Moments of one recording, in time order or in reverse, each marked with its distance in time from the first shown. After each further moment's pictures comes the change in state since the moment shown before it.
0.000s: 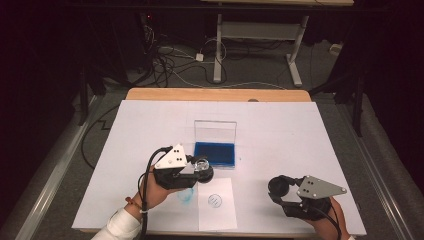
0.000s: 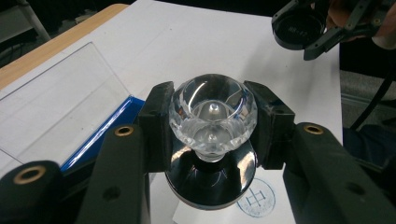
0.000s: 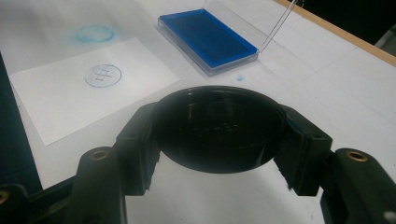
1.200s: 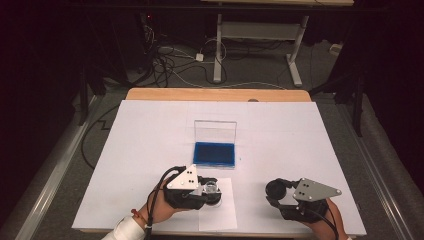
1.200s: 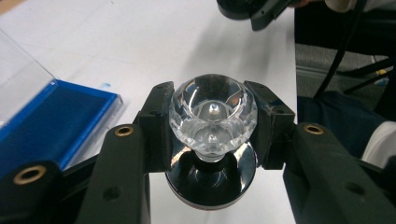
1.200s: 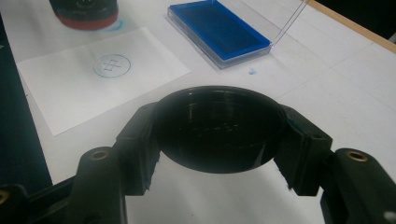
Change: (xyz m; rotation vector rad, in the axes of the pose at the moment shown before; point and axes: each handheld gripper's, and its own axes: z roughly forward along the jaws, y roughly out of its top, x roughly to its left) left arm -0.033 -0.020 0.027 0.081 -0.133 0.057; right arm 0.006 -0.002 0.005 0.027 0.022 -0.017
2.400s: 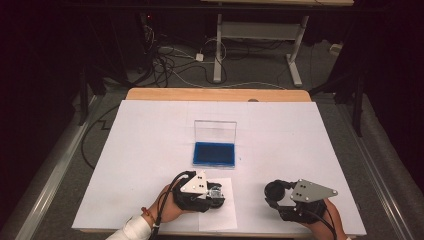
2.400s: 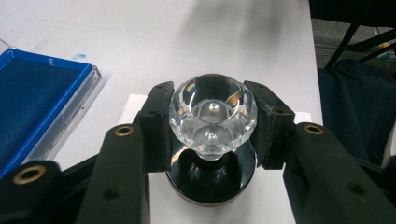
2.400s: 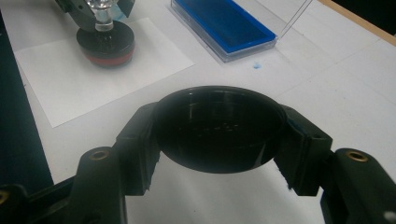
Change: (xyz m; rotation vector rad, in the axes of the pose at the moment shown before) left arm 0.007 -0.017 0.032 0.080 -0.021 0.026; right arm 0.002 -0.001 0.003 0.027 0.005 -0.020
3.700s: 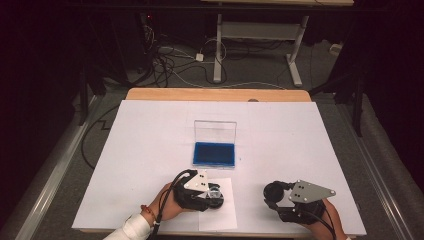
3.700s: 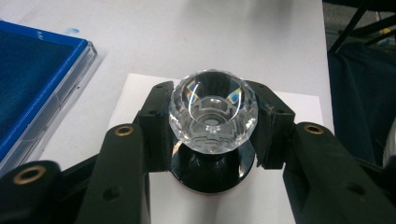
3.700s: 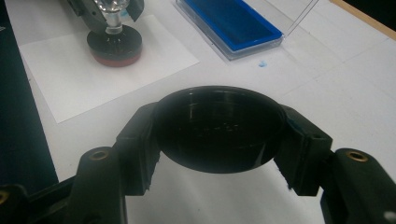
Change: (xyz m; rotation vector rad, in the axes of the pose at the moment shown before) left arm 0.008 0.001 0.003 0.088 -0.022 -0.020; right arm 0.002 0.000 0.002 0.014 0.013 -0.015
